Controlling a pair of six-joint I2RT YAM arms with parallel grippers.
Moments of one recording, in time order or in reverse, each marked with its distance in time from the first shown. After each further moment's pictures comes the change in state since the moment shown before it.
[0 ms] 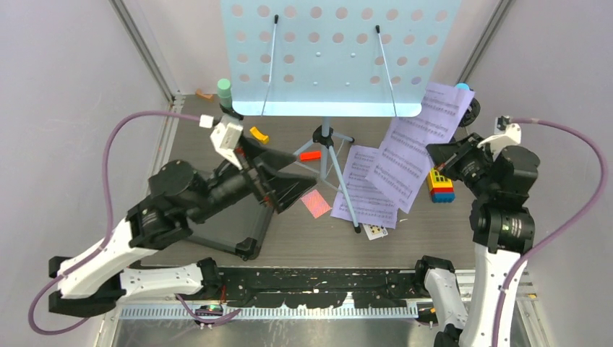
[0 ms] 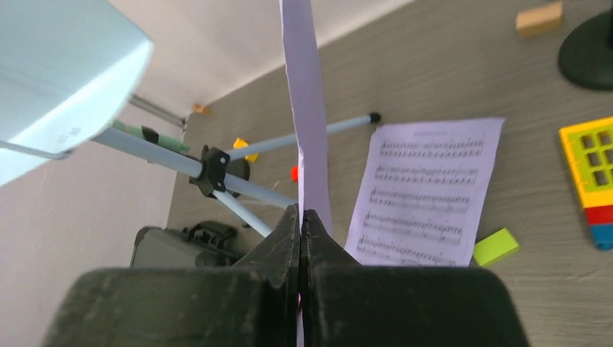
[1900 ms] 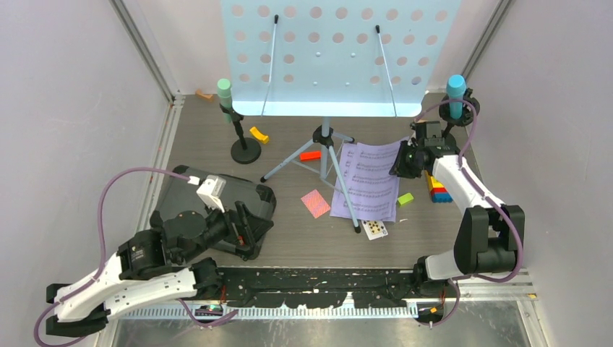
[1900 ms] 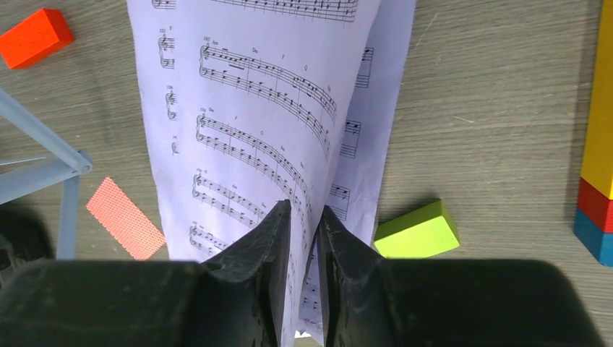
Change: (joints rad) left arm 0.000 -0.494 -0.538 -0.495 -0.270 -0.327; right arm 0.269 0.708 -0.223 0.172 0.236 -0.217
